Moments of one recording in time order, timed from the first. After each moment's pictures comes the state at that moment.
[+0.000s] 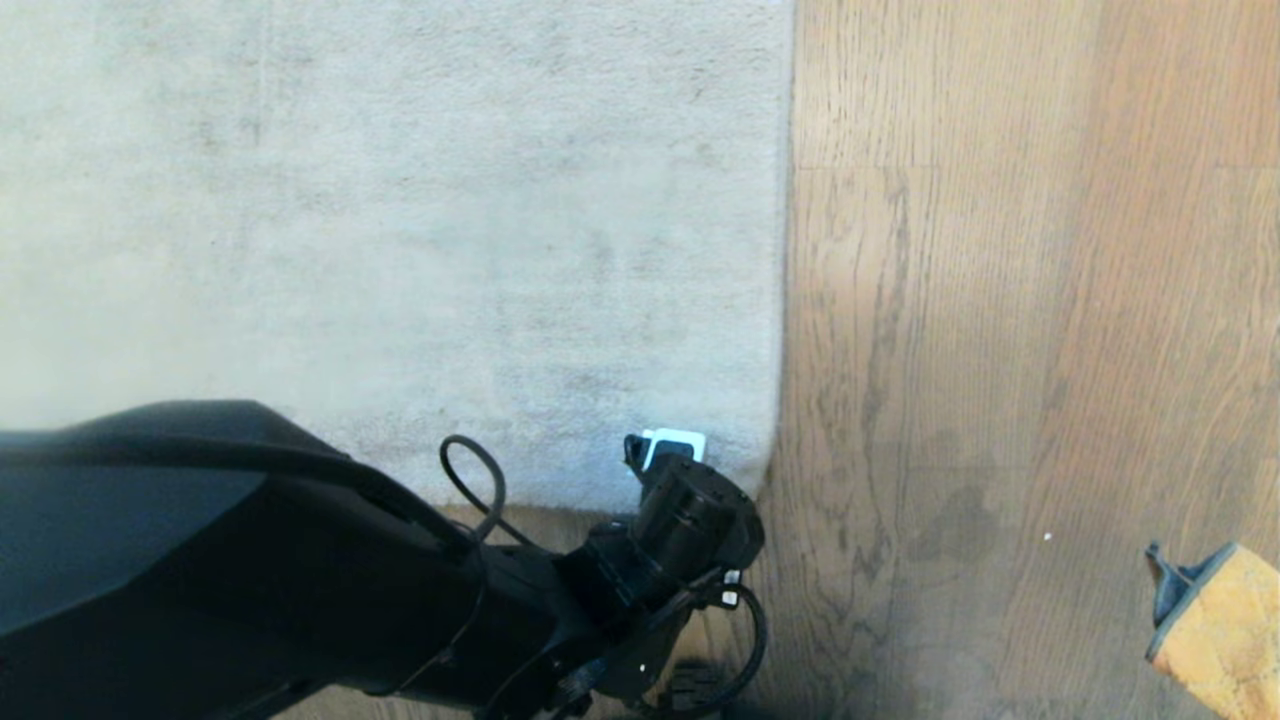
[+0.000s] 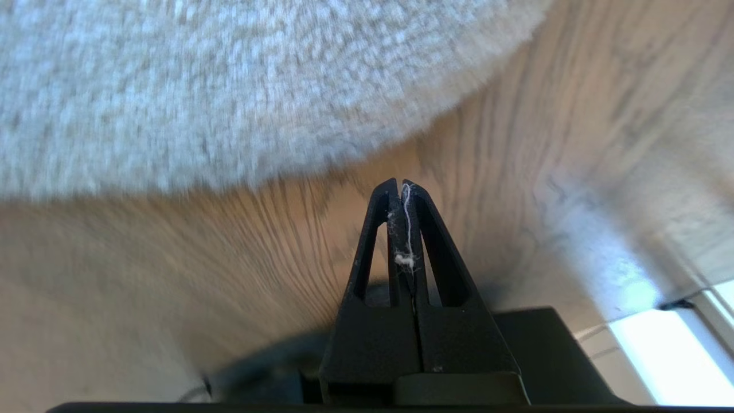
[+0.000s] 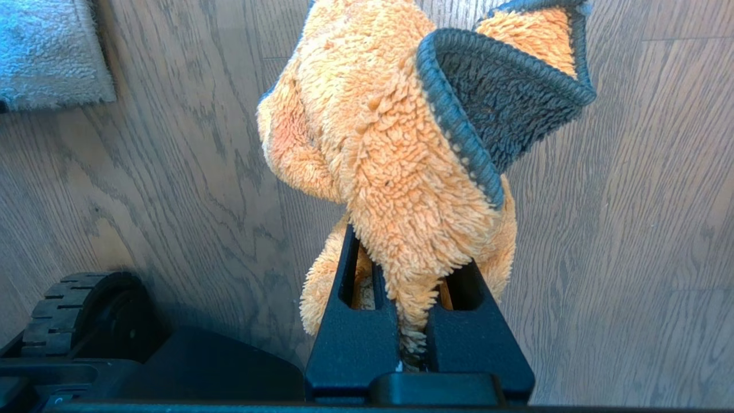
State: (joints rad) left arm -0.96 2.09 -0.96 -0.48 0.48 -0.44; right arm -0.01 0.00 0.00 0.01 -0.03 0.00
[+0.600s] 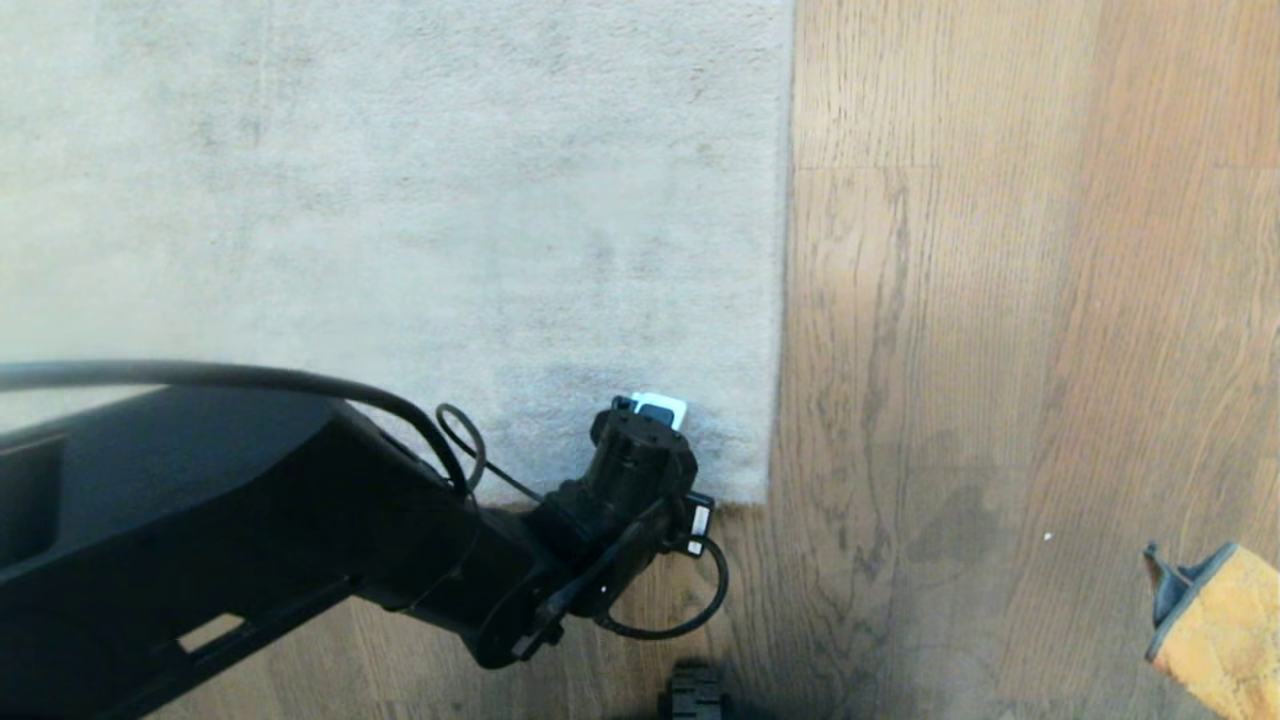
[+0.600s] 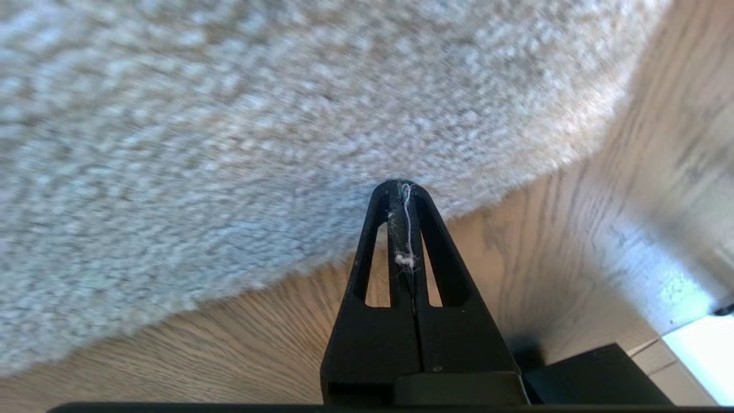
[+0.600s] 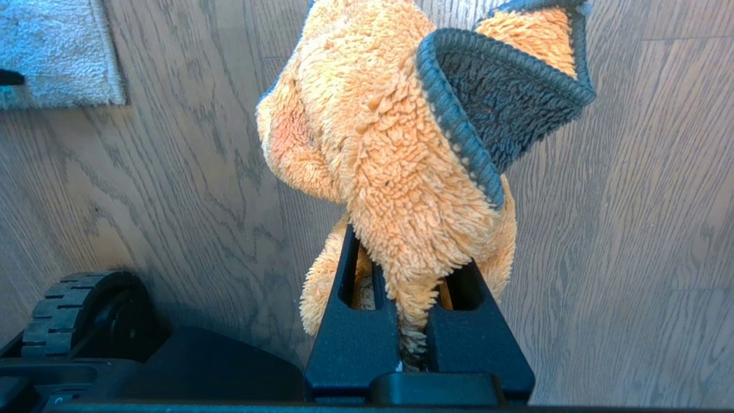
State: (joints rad) left arm -0.81 2.13 -0.97 -0.65 0.33 -0.21; right arm -0.01 0.00 0.00 0.01 -0.03 0.00
